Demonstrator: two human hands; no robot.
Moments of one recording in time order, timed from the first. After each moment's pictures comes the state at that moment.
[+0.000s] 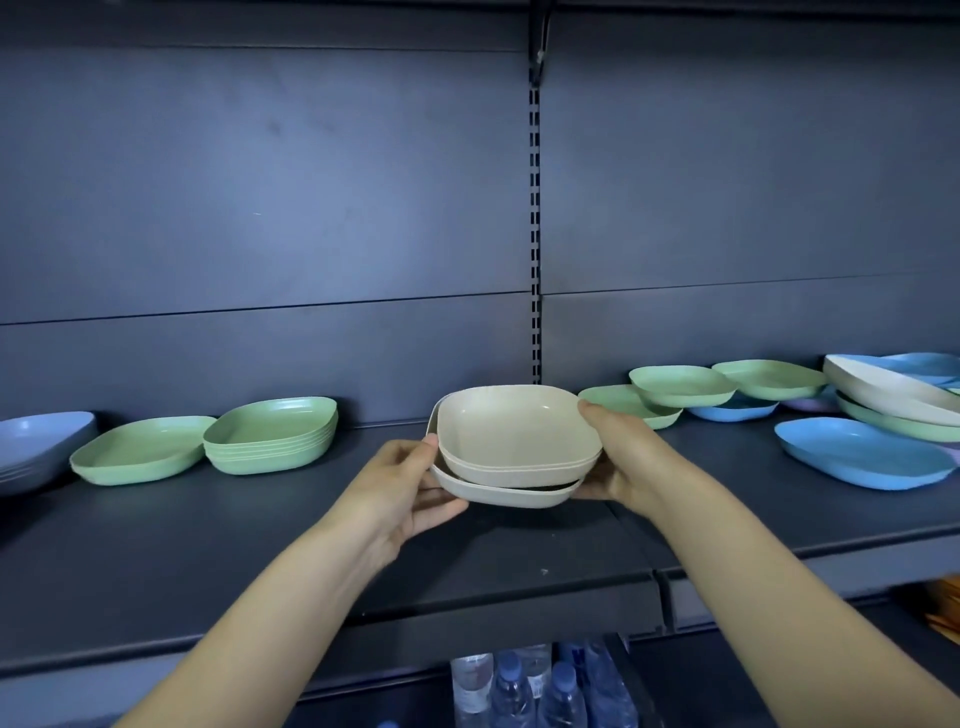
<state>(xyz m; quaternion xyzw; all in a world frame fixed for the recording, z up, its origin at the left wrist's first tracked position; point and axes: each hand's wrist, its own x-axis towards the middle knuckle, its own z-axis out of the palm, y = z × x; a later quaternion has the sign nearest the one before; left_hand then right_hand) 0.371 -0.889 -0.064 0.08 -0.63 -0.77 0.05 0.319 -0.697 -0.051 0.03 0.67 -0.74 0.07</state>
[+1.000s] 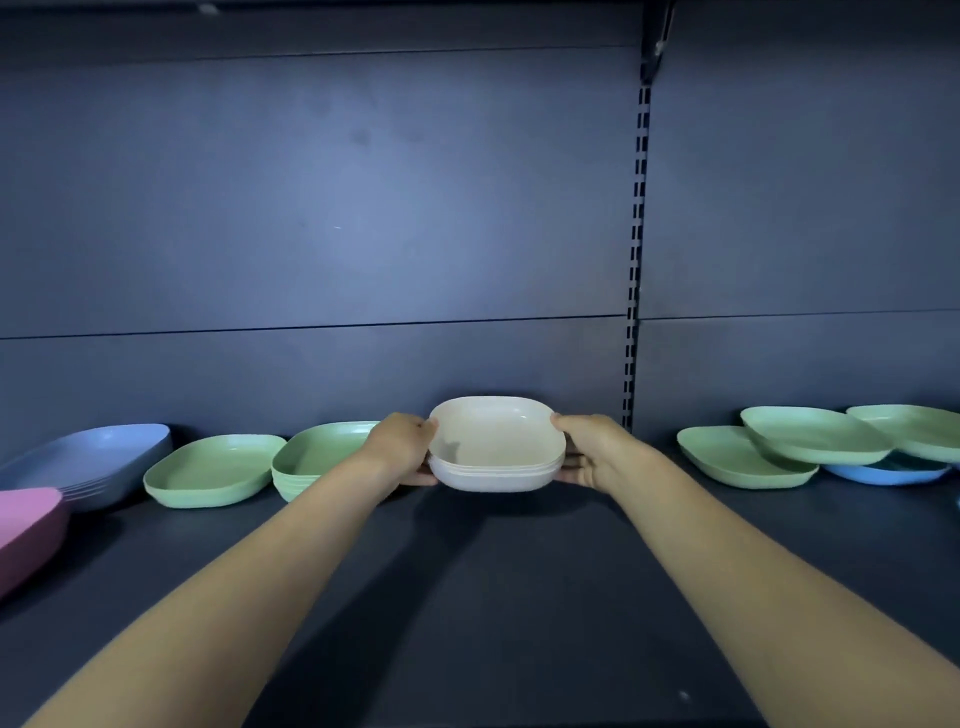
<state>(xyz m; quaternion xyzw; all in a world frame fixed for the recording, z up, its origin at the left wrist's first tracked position) 0.265 -0.994 -0.037 0.14 -0.83 -0.54 0.09 0.206 -0.803 -0.044 0.02 0.69 -0.71 0.12</state>
